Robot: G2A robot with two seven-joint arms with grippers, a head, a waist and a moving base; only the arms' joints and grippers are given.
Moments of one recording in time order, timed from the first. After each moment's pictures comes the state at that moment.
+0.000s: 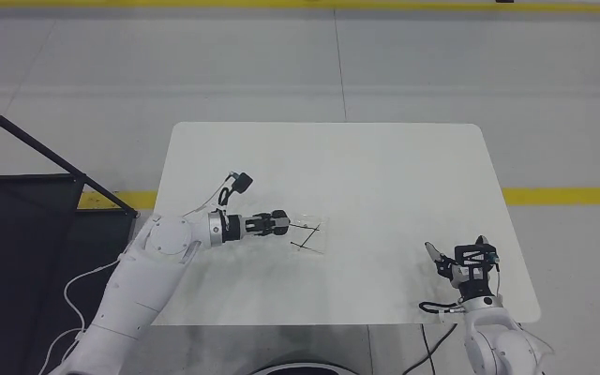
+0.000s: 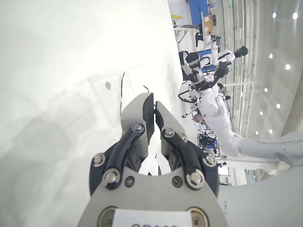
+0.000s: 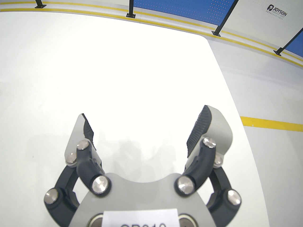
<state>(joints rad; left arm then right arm) 1.01 -1.12 -1.20 -1.33 -0.07 -0.37 -1.02 -1.73 -1.15 1.60 -1.80 -1.33 0.00 0.00</state>
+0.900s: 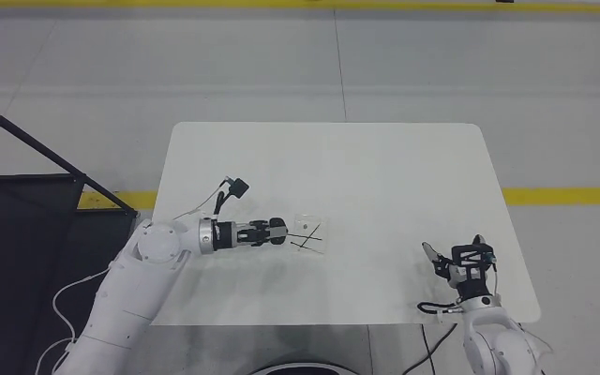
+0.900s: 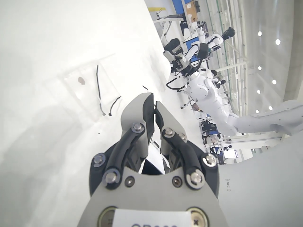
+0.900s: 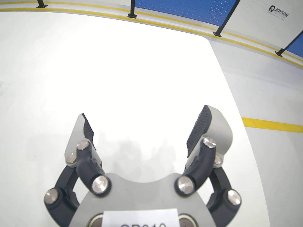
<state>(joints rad) 1.07 -1.09 -1.24 -1.38 -0.19 -0.53 -1.12 -1.73 -1.15 1.58 -1.81 -1.35 -0.04 0.00</state>
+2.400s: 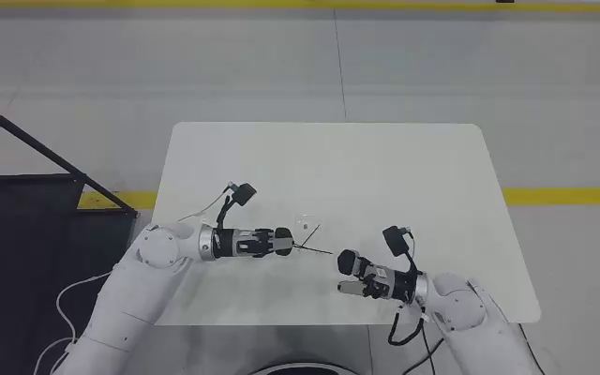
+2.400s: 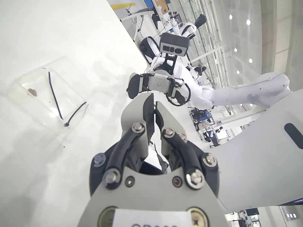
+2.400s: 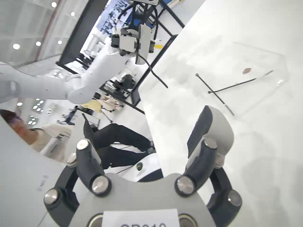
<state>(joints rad) 1.07 -1.08 -1.18 -1.40 -0.30 -0.67 -1.16 -1.32 -1.11 1.24 -1.54 0.04 -0.82 0.90</state>
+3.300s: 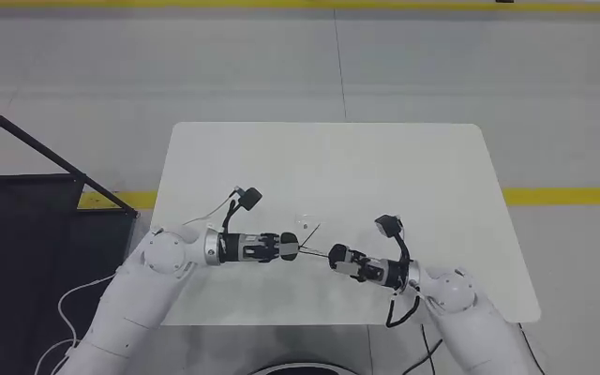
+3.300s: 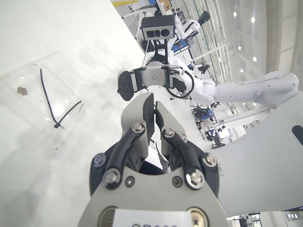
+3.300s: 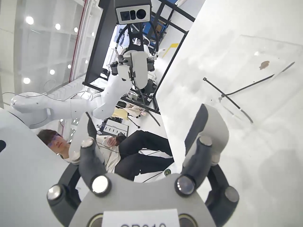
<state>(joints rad) 1.09 -1.07 -1.16 -1.46 -0.25 -0.63 -1.11 -1.19 -1.12 1.14 -1.40 0.25 -0.71 0.97</state>
